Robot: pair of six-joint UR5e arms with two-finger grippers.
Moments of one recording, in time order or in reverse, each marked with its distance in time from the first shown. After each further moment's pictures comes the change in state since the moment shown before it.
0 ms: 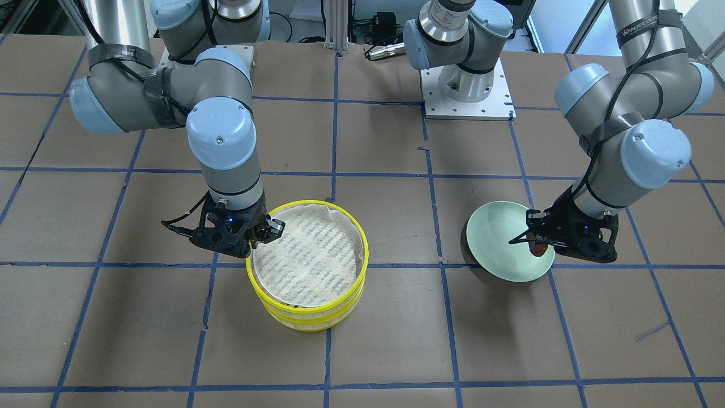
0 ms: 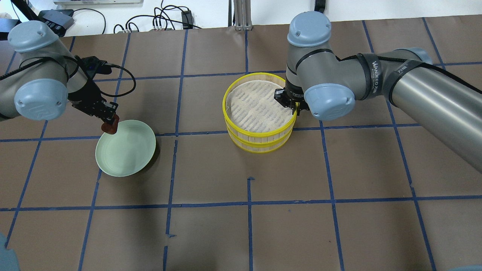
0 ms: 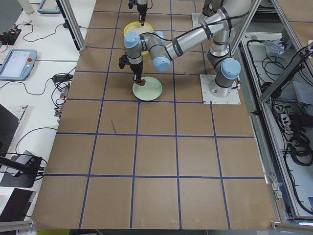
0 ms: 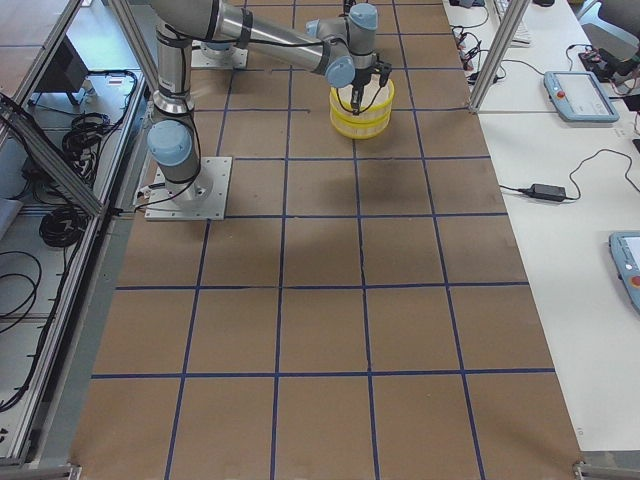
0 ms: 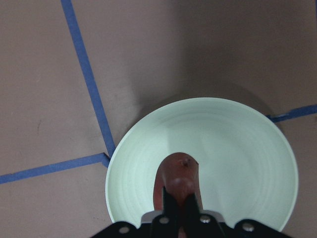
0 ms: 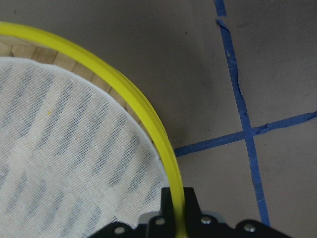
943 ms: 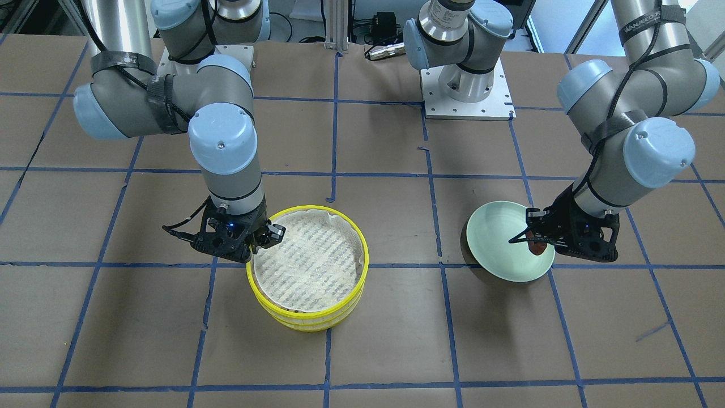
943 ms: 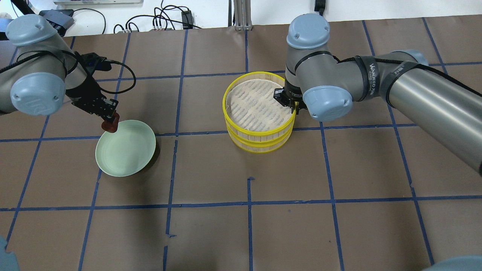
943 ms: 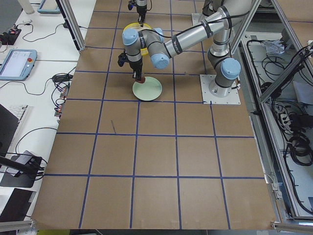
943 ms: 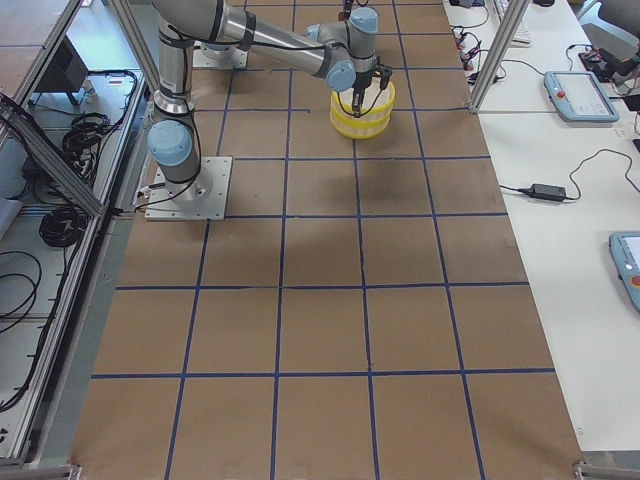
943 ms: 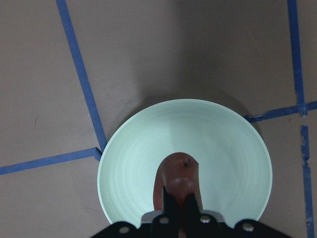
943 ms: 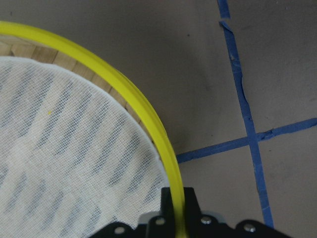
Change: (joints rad) left arm -0.005 0.000 0.017 -0.031 -0.004 -0.020; right arm -0.001 0.016 0.013 -0.028 -0.003 -0.003
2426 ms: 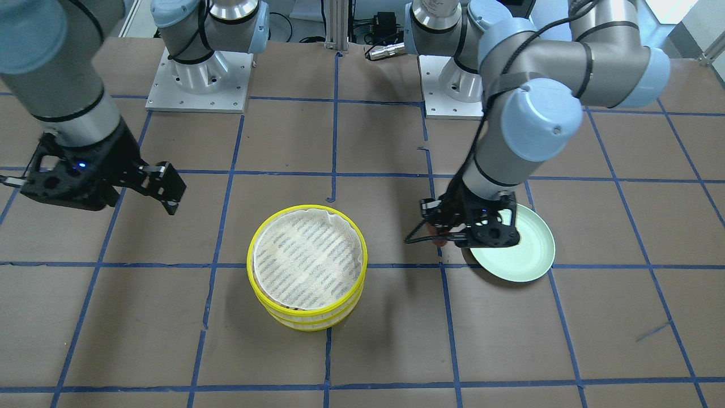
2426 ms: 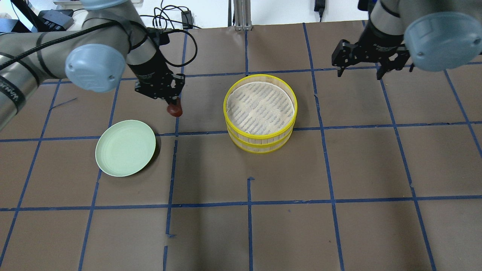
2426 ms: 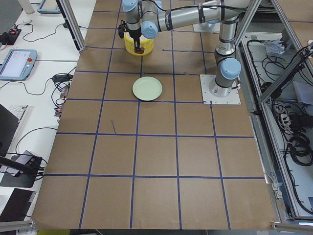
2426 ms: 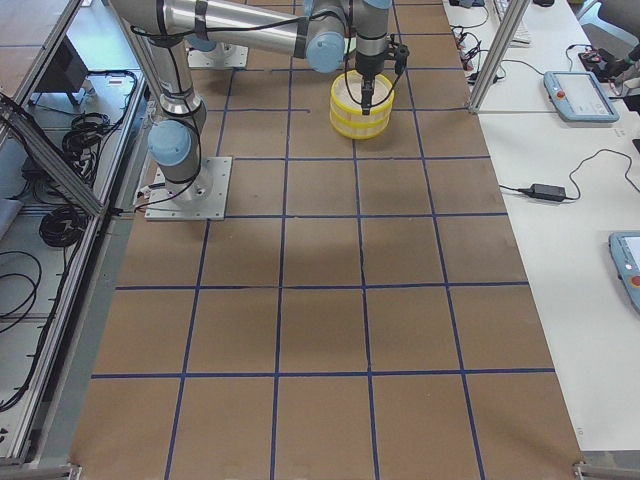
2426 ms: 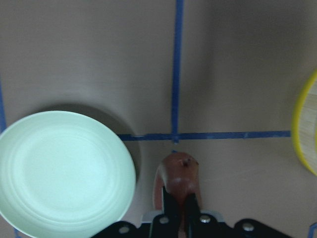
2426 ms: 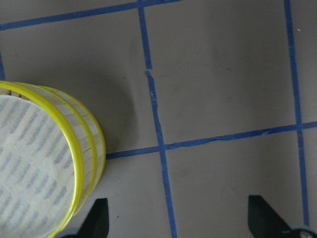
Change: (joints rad) left arm -0.369 -0.009 0.178 -0.140 -0.145 -0.650; right arm -0.305 -0.238 -0.137 0.331 0.078 -0.385
